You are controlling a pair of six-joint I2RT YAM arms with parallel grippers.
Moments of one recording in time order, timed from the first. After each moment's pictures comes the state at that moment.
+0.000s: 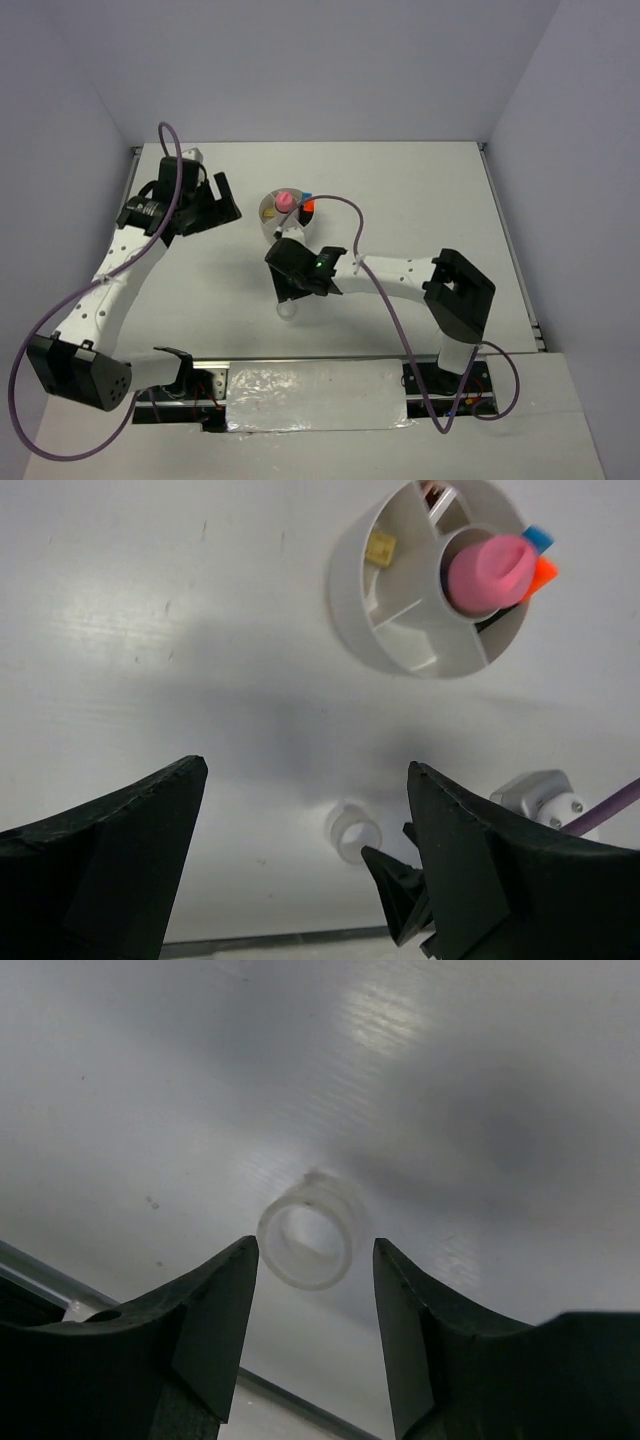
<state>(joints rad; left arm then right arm) -0.23 1.26 1.31 -0.83 -0.04 -0.53 1.08 1.74 1.21 -0.44 0.21 0.69</state>
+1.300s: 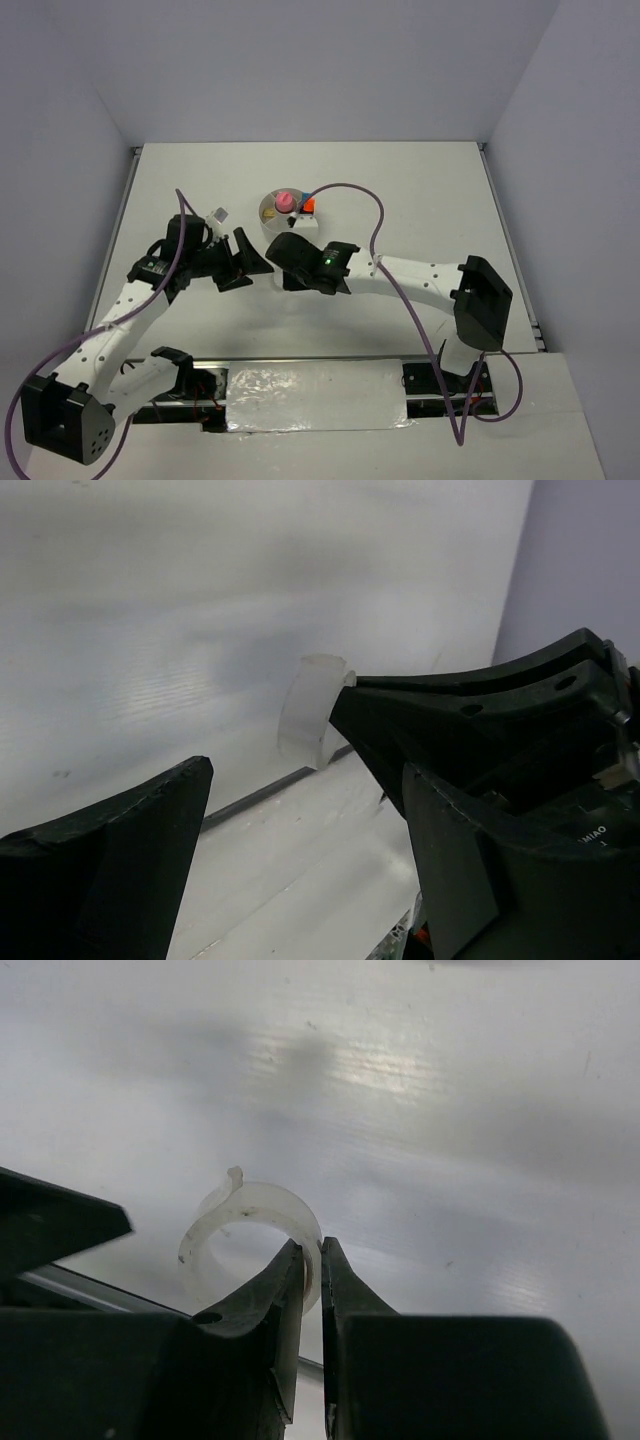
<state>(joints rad) -0.27 0.96 0.76 -0.60 0.51 -0.77 1.13 1.66 1.29 -0.57 0.36 0.91</state>
